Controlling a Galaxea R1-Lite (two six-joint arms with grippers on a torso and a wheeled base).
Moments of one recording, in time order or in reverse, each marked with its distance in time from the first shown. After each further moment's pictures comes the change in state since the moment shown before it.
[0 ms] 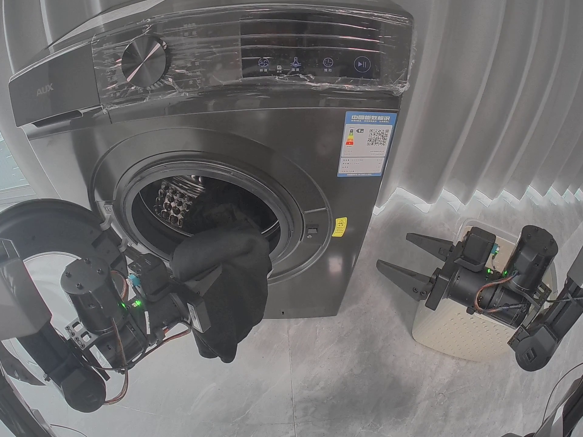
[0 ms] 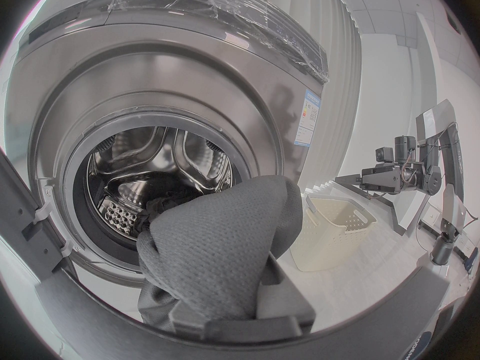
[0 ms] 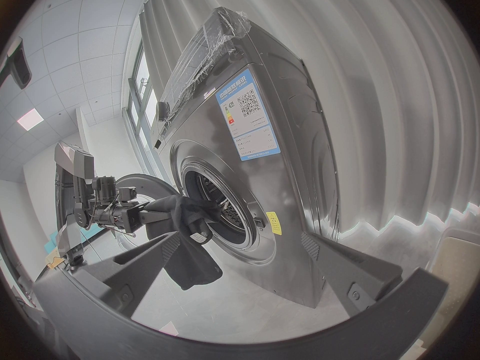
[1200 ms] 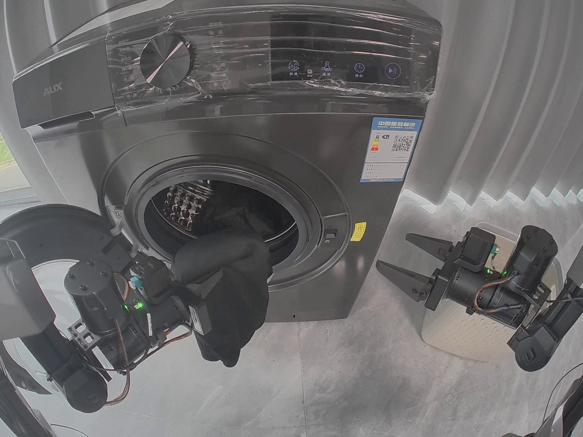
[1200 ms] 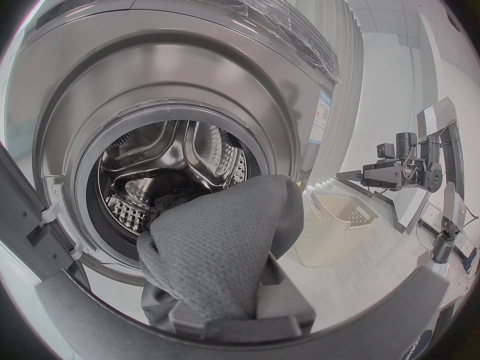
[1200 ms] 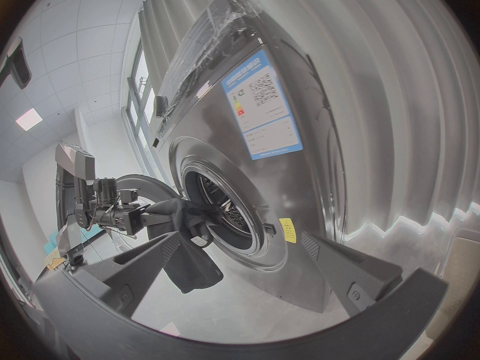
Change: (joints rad) left arm 0.001 0.017 0.004 -0.001 -0.001 -0.001; right arm -0.001 0.002 0.000 0.000 0.000 0.000
